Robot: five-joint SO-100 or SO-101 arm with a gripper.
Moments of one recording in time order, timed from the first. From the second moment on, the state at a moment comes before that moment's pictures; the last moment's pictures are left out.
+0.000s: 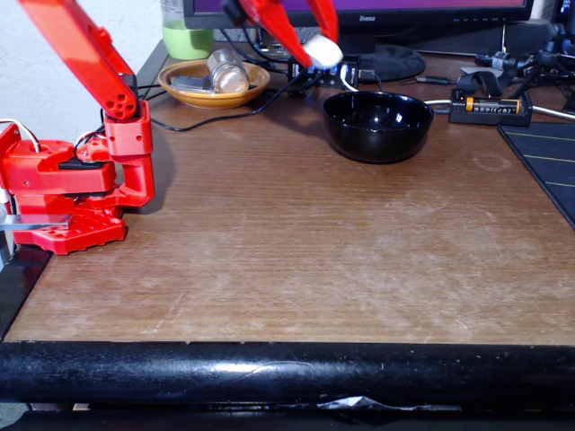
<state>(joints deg) -11.2 128.8 95.4 85.1 -22.9</state>
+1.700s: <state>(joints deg) -35.4 81.3 54.6 86.7 -10.7</state>
